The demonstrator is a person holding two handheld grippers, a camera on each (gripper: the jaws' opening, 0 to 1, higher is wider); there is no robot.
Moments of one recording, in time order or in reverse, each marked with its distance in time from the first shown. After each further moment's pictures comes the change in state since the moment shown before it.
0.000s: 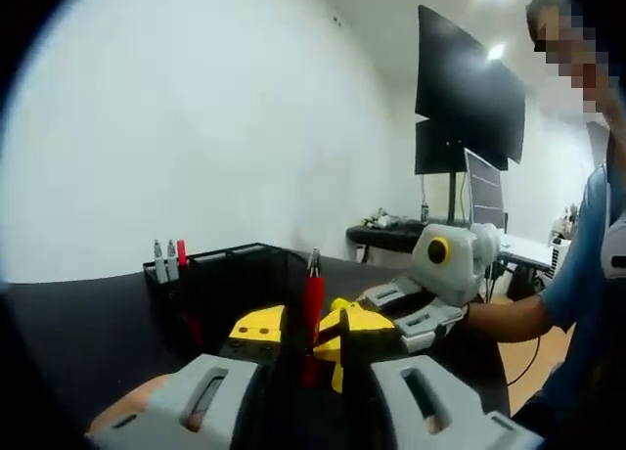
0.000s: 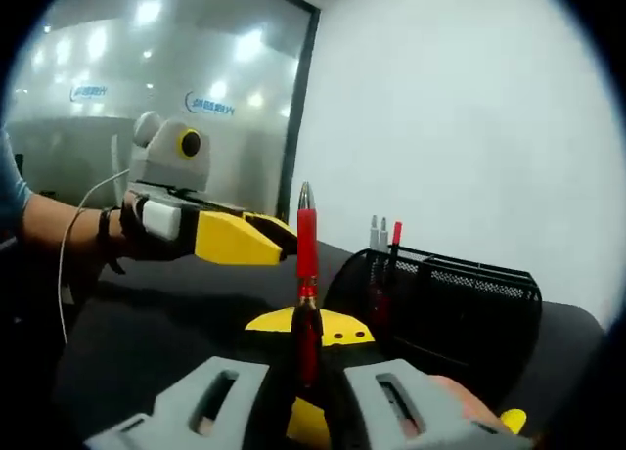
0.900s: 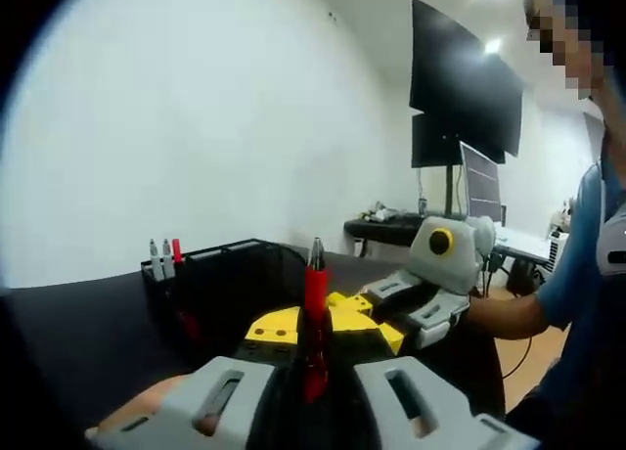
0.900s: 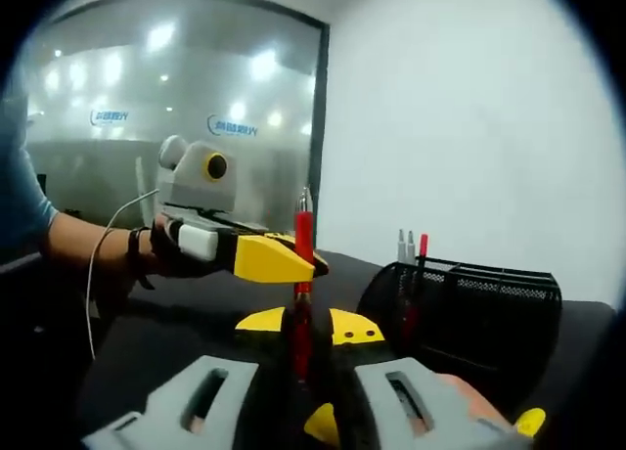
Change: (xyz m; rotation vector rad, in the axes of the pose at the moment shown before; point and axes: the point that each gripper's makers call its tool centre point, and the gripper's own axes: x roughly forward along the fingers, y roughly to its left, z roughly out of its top) left arm -0.008 -0.004 -0.001 0.020 0.033 0.001; right arm -0.009 0.018 0.010 0.040 -0.057 0.107
